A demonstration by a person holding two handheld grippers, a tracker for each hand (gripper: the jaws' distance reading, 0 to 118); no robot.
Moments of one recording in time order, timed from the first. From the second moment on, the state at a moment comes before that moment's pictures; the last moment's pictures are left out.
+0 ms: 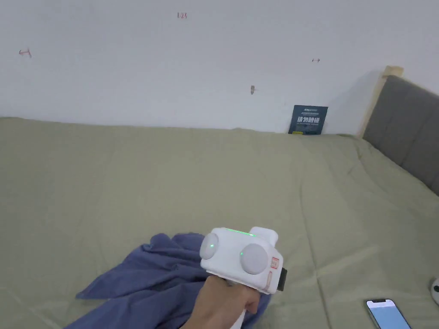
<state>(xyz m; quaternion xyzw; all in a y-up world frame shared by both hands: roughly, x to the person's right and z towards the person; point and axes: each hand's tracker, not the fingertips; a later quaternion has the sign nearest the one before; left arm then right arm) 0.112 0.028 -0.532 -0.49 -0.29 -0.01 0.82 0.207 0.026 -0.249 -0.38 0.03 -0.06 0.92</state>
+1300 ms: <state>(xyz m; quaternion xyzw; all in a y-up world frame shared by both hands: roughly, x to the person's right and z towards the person) -0.265 0.030 -0.252 -0.44 -0.04 0.10 0.89 0.102 0.043 -0.232 -0.36 0.15 -0.01 0.92</state>
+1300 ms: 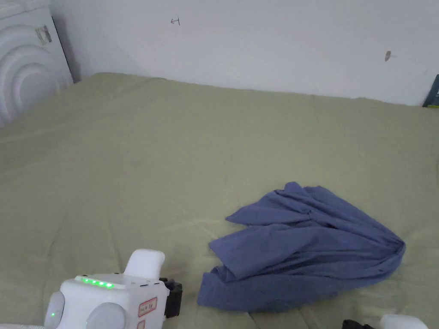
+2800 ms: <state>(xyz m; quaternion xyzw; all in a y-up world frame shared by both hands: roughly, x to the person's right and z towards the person) -0.246 -0.019 -0.410 -0.47 -0.09 0.10 0.88 0.082 0.046 -0.399 -0.34 0.19 0.08 0.92</state>
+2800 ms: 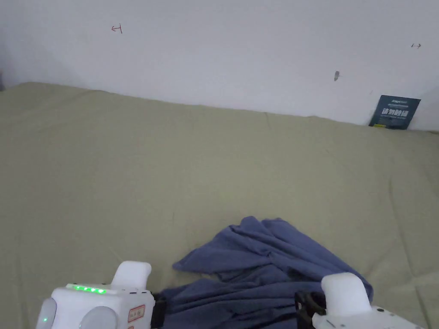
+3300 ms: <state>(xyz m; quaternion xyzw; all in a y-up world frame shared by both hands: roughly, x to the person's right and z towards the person) -0.248 -0.017 -0.404 -0.47 -0.11 0.12 0.87 -0.026 0.052 -0.622 -0.41 0.25 0.18 0.86</state>
